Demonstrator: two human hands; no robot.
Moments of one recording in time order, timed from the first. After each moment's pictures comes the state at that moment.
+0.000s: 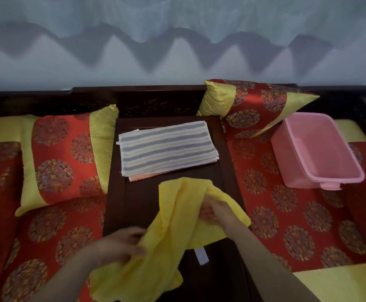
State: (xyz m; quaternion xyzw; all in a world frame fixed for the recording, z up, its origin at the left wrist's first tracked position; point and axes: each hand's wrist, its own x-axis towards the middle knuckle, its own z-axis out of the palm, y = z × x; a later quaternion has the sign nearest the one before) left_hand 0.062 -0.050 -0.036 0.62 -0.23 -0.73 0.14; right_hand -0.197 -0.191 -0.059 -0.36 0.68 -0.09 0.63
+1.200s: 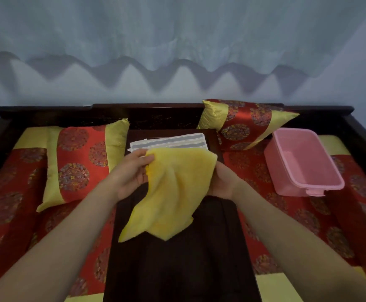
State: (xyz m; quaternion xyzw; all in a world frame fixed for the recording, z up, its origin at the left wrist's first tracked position) left_hand 0.040 -0.118 0.118 0.54 -0.24 -0.61 0.53; right_hand -0.187 -0.216 0.070 -0.32 0.41 -0.13 0.85
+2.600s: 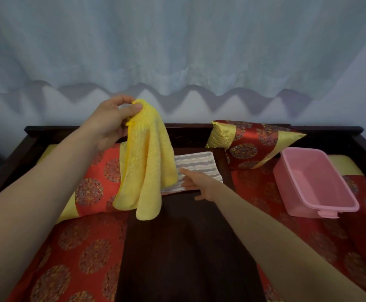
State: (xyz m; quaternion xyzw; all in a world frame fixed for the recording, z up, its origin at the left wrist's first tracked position) left_hand 0.102 -0.147 0.262 0.57 -0.37 -0.43 0.59; right_hand -0.109 -0.218 0.098 -0.50 0.54 -0.03 0.67
